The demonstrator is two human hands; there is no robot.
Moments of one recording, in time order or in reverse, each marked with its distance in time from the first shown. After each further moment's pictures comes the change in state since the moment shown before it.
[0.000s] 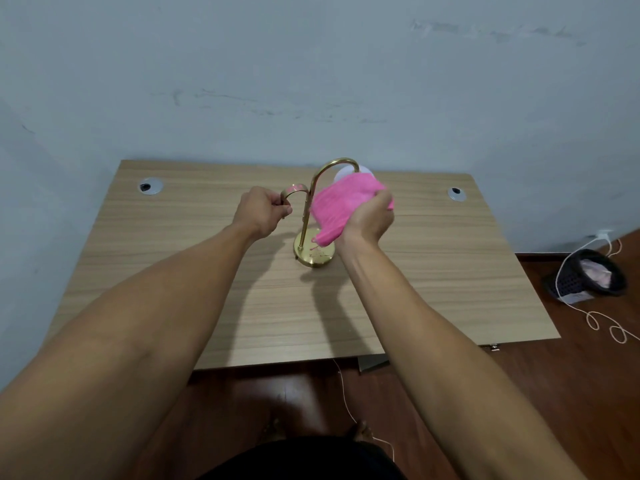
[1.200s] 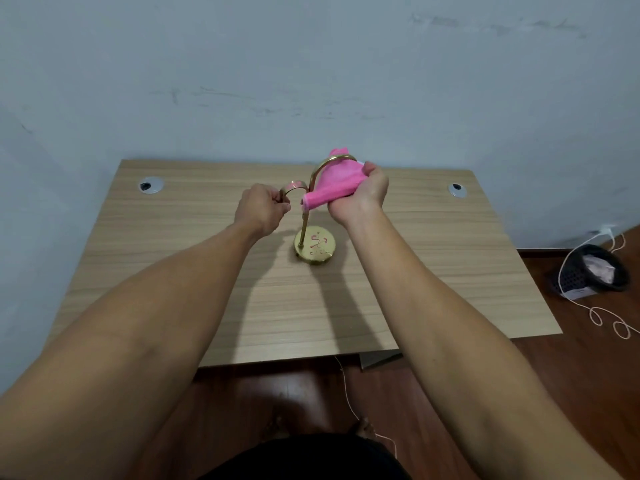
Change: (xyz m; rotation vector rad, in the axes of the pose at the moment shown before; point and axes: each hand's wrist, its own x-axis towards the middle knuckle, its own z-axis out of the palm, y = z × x) left_hand 0.001 0.002 0.006 0.023 0.042 0.005; right_hand 0.019 -0.022 0.023 0.326 -0.253 0.353
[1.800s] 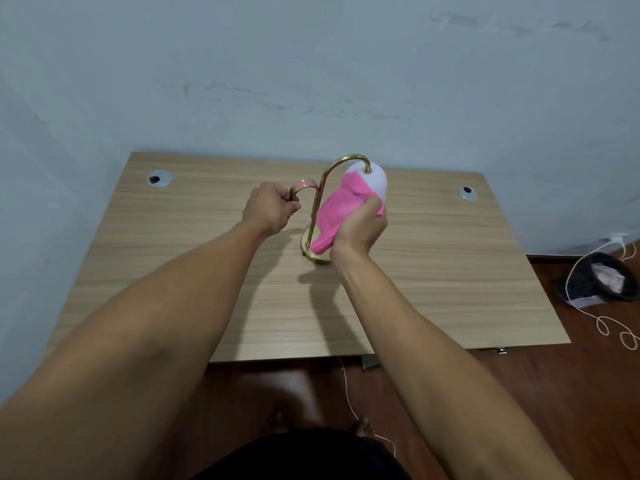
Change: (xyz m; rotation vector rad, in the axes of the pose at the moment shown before) left_hand 0.000 -0.003 -0.002 -0.013 -0.023 -0.047; right_hand -0.008 0.055 -0.034 -0.394 0.258 -0.461
